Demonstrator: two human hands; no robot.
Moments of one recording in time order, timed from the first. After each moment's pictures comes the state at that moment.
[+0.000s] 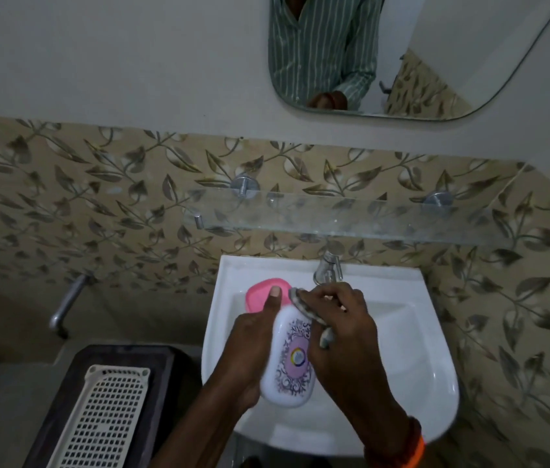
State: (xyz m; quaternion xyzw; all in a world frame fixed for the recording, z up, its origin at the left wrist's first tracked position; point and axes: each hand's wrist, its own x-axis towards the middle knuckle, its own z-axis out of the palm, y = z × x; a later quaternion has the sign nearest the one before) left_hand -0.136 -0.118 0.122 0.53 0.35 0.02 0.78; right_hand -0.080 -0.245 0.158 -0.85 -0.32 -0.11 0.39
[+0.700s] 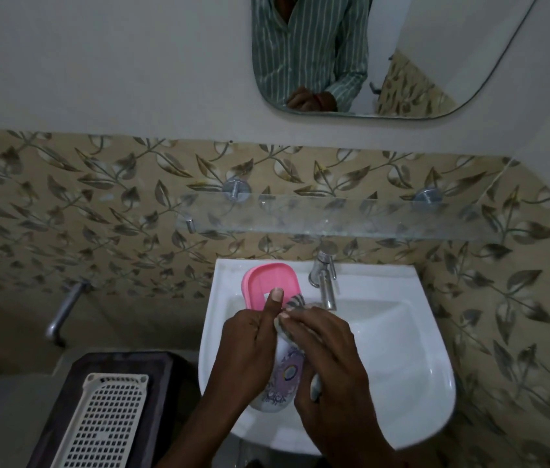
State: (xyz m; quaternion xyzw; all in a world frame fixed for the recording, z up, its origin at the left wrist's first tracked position) left_hand -0.145 -0.129 0.149 0.75 0.24 0.16 0.60; right_hand -0.115 -0.263 0.144 -0.80 -0.41 -0.14 0.41
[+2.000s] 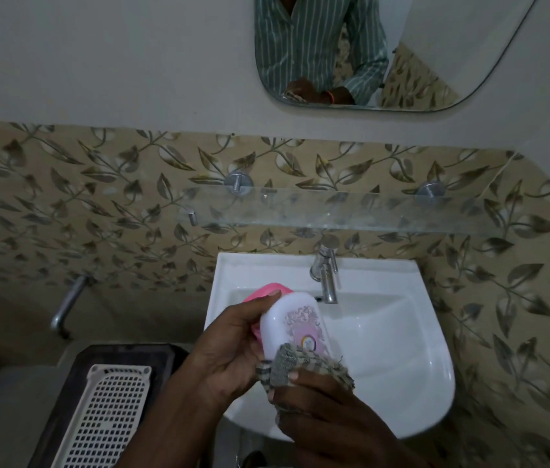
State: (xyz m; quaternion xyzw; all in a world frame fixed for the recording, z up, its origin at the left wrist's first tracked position) left_hand -0.150 -0.114 0.176 0.26 0.33 -0.08 0.90; right_hand -0.120 -0.308 0.116 -0.71 -0.69 -0.13 0.07
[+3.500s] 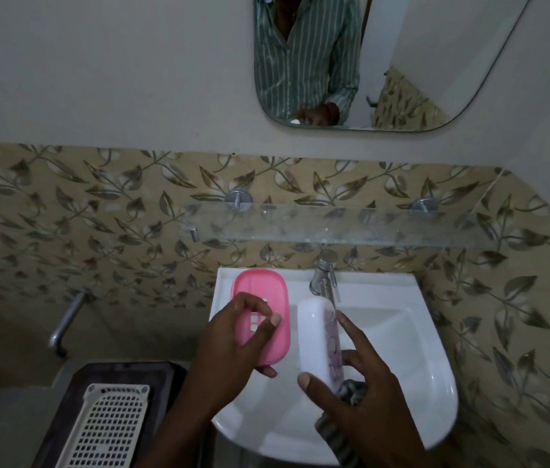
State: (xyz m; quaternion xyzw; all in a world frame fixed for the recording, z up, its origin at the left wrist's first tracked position) left_hand -0.160 -0.102 0.145 0.70 0.20 0.17 0.66; right_hand -0.116 -0.301 0.151 -0.81 -0.19 0.13 0.54
